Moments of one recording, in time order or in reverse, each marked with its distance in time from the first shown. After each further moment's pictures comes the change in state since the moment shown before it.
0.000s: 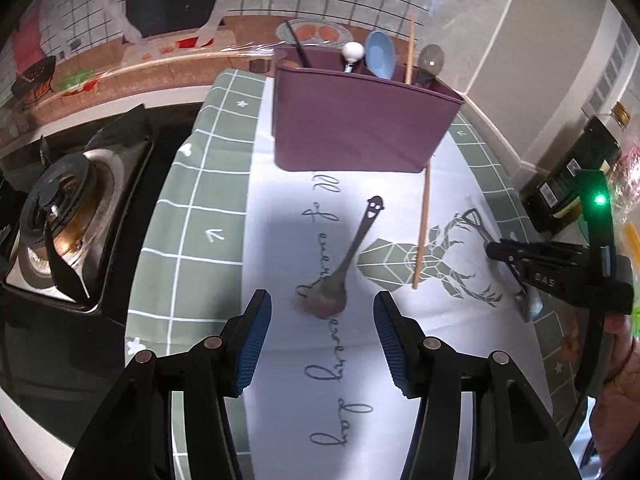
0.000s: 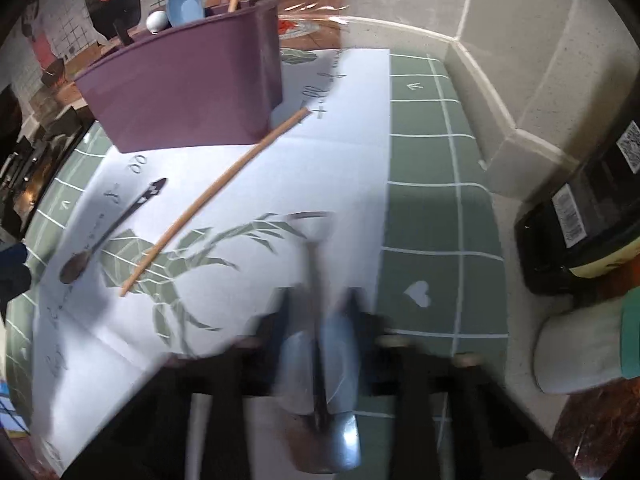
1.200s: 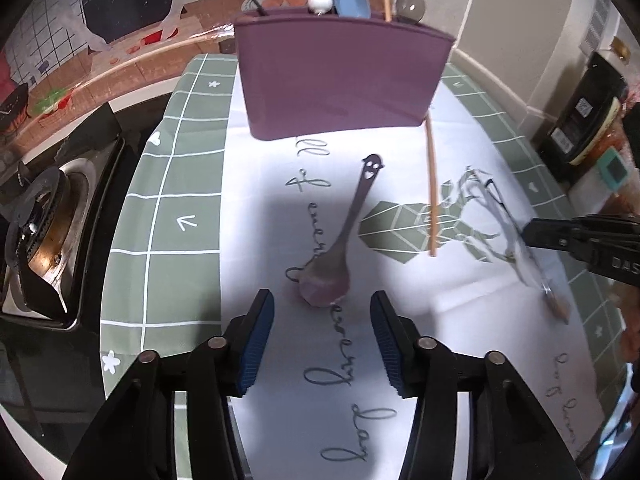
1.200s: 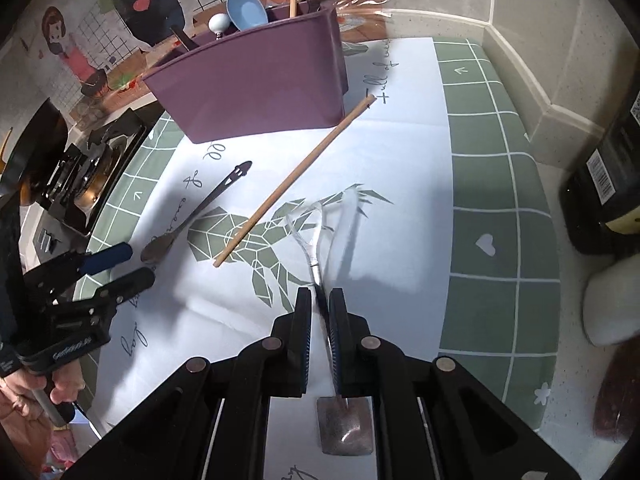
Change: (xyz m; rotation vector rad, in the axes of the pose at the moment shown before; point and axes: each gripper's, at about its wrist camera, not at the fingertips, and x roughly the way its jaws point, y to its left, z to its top) left arm 0.040 -0.016 -0.011 0.139 0.066 0.050; right arm -0.025 0.020 -0.011 0.039 0.038 0.189
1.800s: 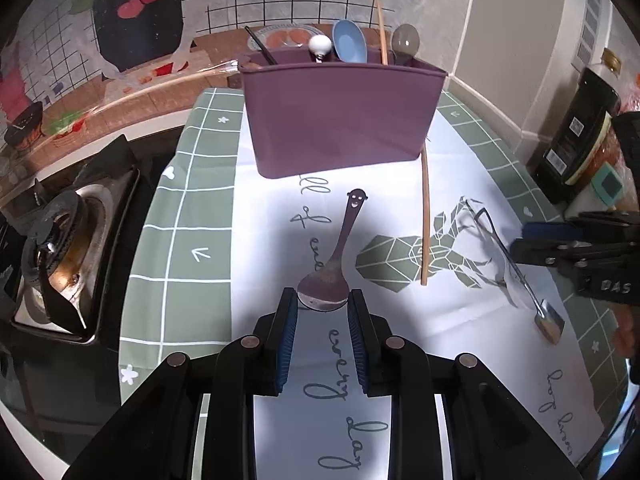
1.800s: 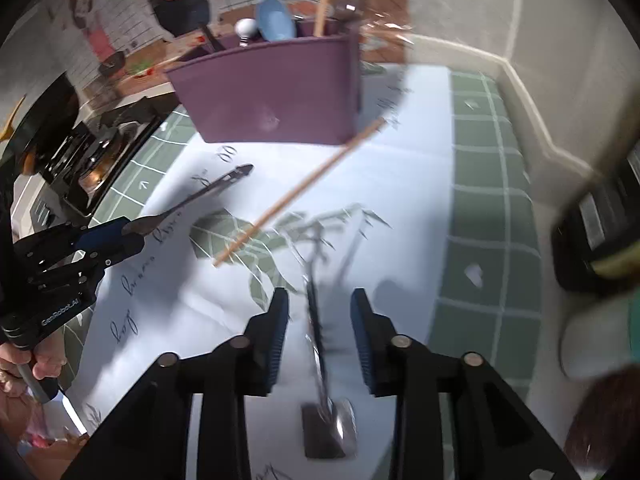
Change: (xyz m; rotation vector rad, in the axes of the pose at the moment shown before) left arm -0.024 -0.004 0.004 0.003 -0.115 0.022; right arm -0.008 0.011 0.007 -0.137 -0.051 -0.030
